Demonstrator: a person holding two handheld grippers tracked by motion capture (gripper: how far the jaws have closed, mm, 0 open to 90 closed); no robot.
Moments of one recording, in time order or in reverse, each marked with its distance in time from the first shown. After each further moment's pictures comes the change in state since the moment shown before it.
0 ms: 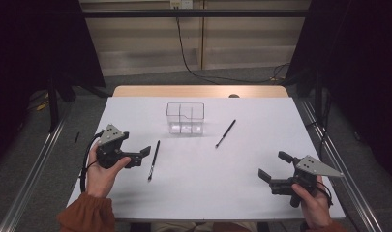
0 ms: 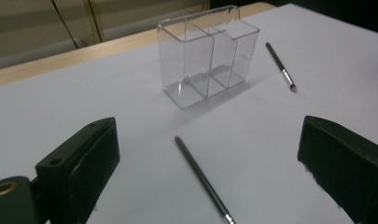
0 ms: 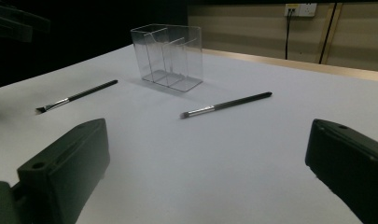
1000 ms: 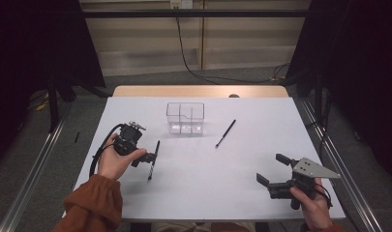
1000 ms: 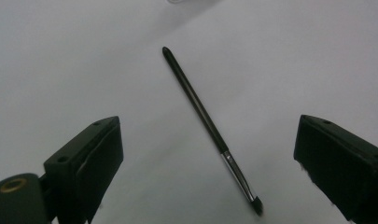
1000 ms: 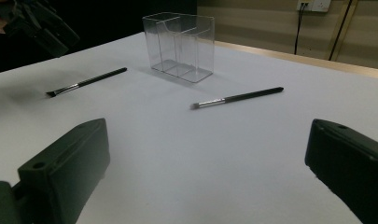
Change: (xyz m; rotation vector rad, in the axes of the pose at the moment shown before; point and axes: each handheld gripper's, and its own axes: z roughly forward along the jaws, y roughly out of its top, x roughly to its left) left arm 0.002 0.020 0.051 0.535 -0.026 -0.034; right arm 0.007 0.000 -0.001 0.036 0.030 -0.047
